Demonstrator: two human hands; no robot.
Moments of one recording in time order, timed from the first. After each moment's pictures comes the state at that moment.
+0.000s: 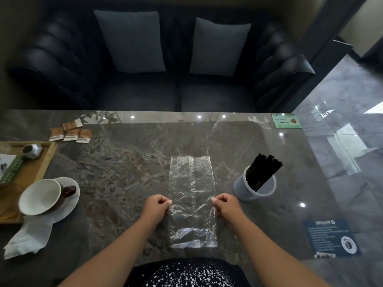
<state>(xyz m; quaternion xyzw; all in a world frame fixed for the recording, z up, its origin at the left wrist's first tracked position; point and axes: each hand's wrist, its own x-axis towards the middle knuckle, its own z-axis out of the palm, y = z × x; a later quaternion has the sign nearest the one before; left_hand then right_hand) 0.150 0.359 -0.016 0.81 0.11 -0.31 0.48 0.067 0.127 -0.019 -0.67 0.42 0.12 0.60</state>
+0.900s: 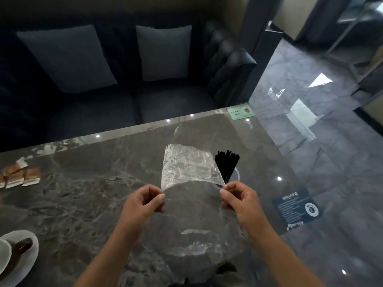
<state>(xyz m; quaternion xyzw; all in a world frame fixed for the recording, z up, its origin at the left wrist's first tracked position) 0.160 0.309 0.093 0.69 -0.13 -0.30 0.64 0.001 0.088 0.120 -0.64 0.32 -0.15 0.68</state>
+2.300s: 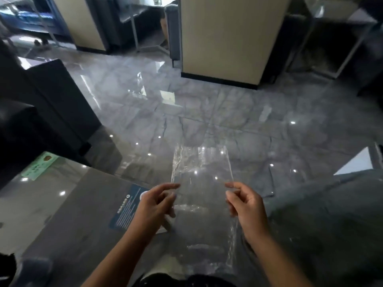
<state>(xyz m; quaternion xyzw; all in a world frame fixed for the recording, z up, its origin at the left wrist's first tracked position) -0.213 -0.071 0.134 0.56 -0.50 -0.52 0.42 -0.462 -0.071 0.130 -0.45 0.58 -0.48 0.48</state>
